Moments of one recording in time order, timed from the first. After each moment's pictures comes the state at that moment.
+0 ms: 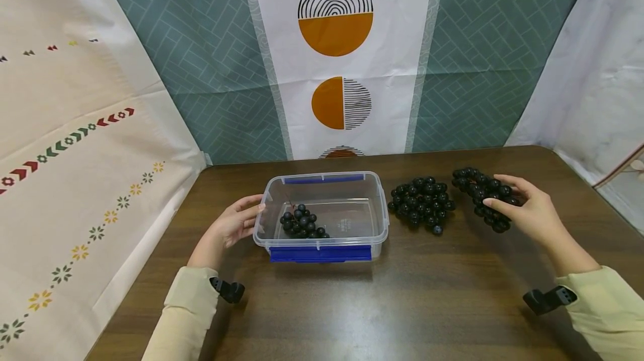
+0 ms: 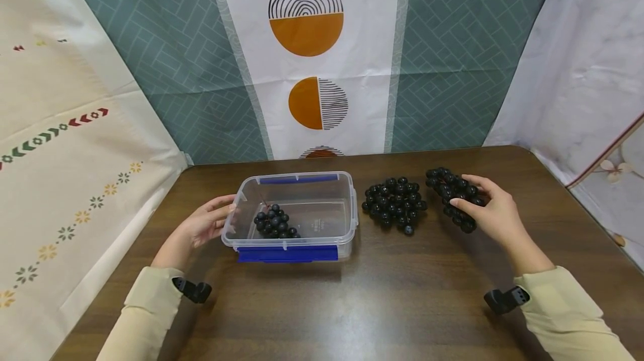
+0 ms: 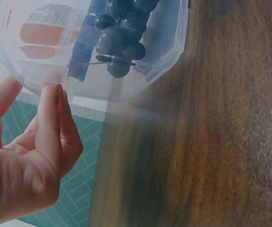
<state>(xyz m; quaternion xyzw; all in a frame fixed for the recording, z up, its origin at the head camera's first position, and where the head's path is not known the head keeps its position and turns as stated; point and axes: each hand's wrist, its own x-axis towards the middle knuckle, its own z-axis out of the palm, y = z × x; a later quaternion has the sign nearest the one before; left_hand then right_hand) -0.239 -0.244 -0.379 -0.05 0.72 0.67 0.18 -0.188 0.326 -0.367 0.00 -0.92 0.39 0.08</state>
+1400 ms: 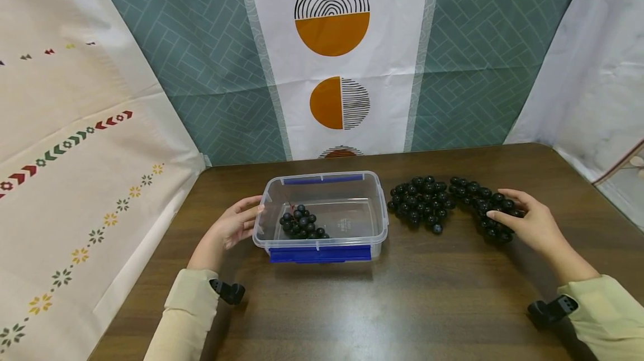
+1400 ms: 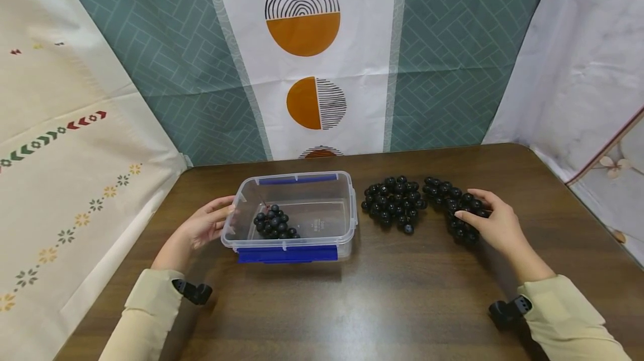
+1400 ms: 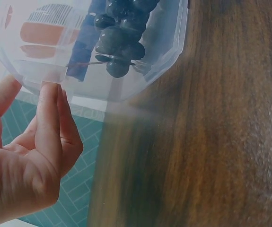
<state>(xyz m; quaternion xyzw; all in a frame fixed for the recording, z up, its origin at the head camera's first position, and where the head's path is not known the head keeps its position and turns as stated) -0.241 -0.243 -0.381 -0.06 0.71 0.67 0.18 -0.183 0.338 -0.397 0.00 -0.92 0.38 0.06</state>
